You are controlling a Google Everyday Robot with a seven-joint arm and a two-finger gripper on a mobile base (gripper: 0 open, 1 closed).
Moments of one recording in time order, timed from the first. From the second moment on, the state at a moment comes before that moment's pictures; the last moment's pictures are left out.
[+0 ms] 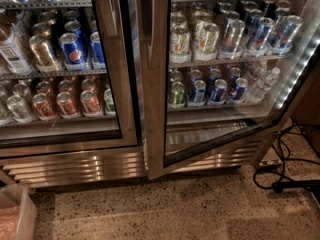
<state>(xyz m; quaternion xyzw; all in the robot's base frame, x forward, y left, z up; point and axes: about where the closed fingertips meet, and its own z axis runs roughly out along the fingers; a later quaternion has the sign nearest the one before) 0.370 -0.143 1.275 -0.54 0.67 0.02 0.50</state>
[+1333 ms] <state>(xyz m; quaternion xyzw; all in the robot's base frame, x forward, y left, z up) 0.375 -0.094 1.246 -0.52 0.66 0.13 0.52</state>
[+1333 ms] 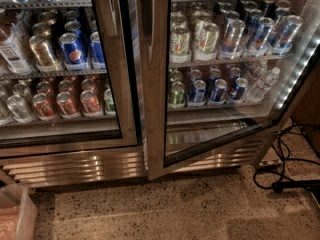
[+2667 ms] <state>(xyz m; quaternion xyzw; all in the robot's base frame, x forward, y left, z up) 0.496 -0.022 1.201 -0.47 0.63 0.24 0.57</state>
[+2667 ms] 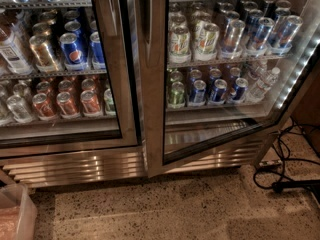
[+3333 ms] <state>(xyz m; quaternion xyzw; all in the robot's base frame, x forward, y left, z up) 0.499 -0.020 1.193 -0.47 0.64 0.25 0.56</state>
